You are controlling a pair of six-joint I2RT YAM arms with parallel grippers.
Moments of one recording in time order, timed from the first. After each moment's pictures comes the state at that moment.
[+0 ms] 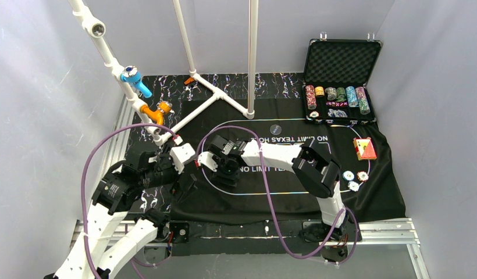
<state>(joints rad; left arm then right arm) -0.47 0.64 1.00 -1.12 0.38 0.33 1.09 1.99 1.43 -0.66 -0.20 -0.34</state>
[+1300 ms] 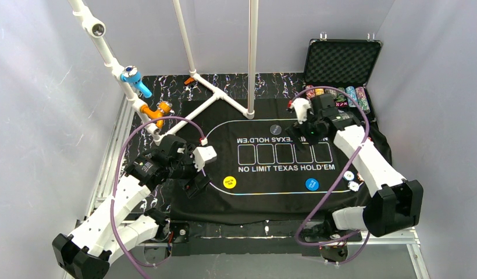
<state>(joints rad) -0.55 0.87 0.85 -0.95 0.36 0.42 0.37 1.32 1.16 -0.83 -0.10 -0.37</state>
